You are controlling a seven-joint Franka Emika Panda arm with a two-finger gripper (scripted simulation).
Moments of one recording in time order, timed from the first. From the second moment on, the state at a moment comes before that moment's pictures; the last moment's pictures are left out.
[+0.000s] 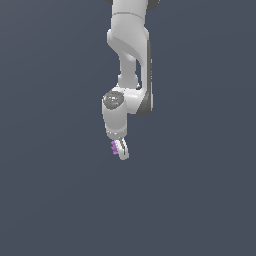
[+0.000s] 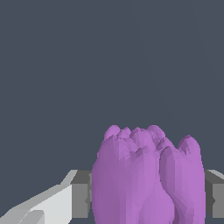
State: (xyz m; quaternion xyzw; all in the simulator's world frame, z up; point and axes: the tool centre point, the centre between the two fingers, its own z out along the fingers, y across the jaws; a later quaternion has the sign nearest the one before) arm -0.026 -0.046 0.056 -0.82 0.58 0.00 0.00
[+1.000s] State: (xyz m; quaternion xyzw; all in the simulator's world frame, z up) arm -0.059 0.137 0.155 -0.82 0.57 0.00 0.00
